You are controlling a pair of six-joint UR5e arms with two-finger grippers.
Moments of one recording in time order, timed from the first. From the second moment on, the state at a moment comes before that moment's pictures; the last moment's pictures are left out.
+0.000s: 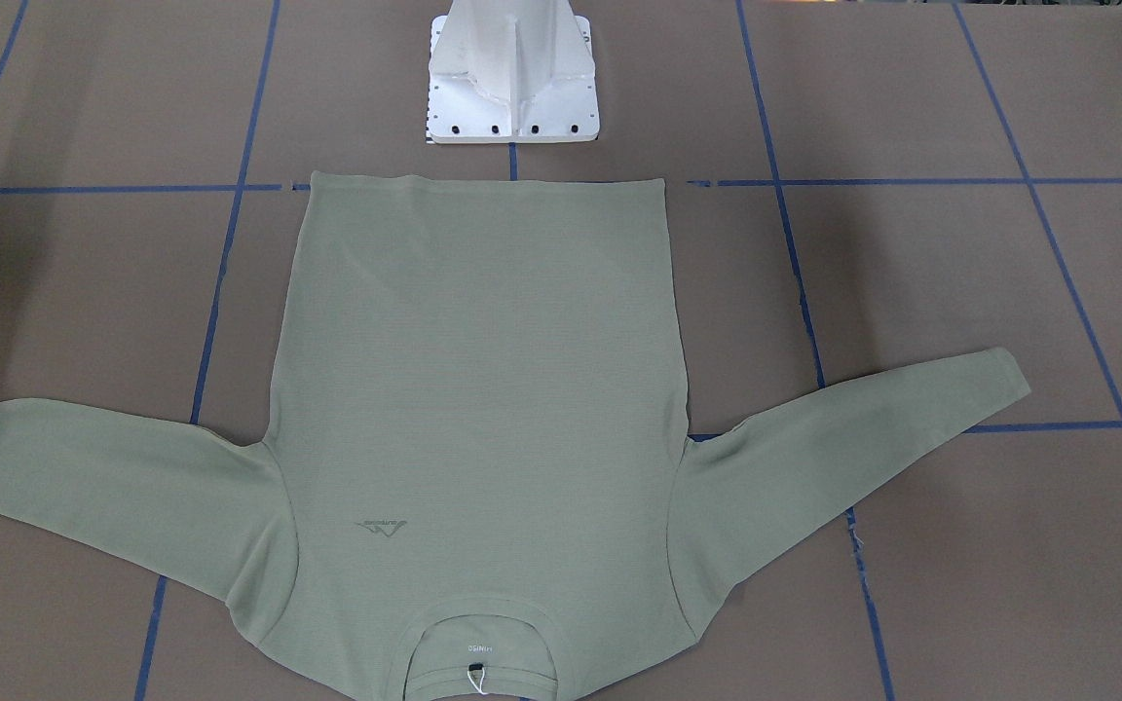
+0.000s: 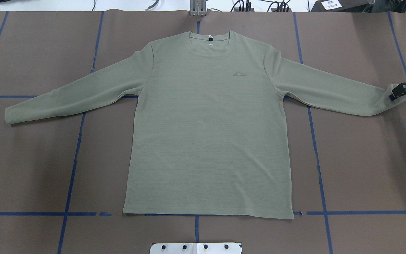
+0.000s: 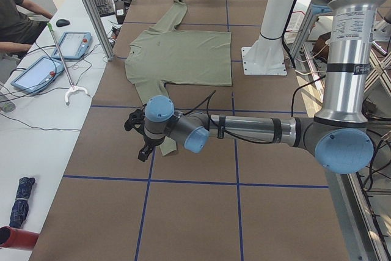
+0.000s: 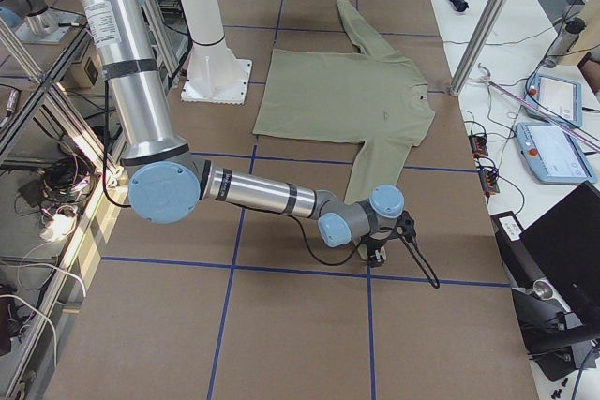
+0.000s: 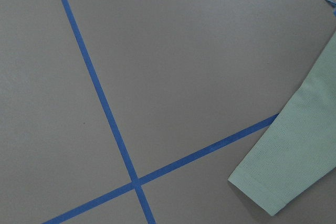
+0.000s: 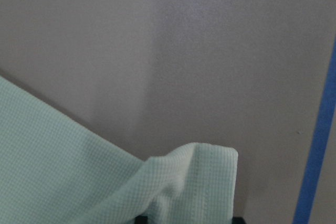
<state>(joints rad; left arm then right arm) -1.45 -1.59 -1.57 -2.06 -2.34 -0.01 1.25 -1.32 1.07 -0.98 2.29 0.24</state>
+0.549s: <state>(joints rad) -1.45 -1.59 -1.57 -2.06 -2.34 -0.01 1.27 -1.30 1.08 -0.99 2.32 0.24</state>
